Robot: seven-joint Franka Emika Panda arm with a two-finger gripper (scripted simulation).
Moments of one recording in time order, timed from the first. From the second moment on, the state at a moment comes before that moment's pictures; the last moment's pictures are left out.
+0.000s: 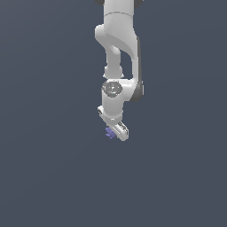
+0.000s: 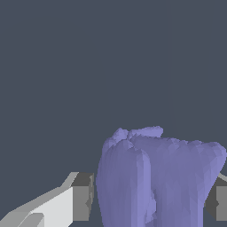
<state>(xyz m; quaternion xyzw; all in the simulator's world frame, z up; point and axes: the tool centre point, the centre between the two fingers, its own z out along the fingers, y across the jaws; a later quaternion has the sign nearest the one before) -0.016 -0.002 0.055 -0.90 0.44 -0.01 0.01</state>
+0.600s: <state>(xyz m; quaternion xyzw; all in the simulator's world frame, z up) 0.046 -0.056 0.132 -0.90 0.42 -0.11 0.07</state>
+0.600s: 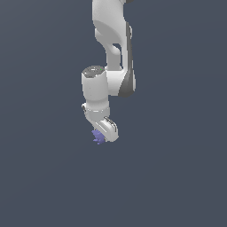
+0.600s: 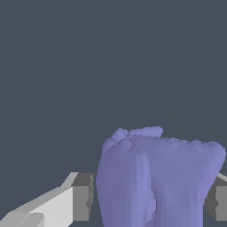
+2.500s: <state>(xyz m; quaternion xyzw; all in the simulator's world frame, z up) 0.125 -0.214 0.423 -0.83 0.31 -0.39 0.25</state>
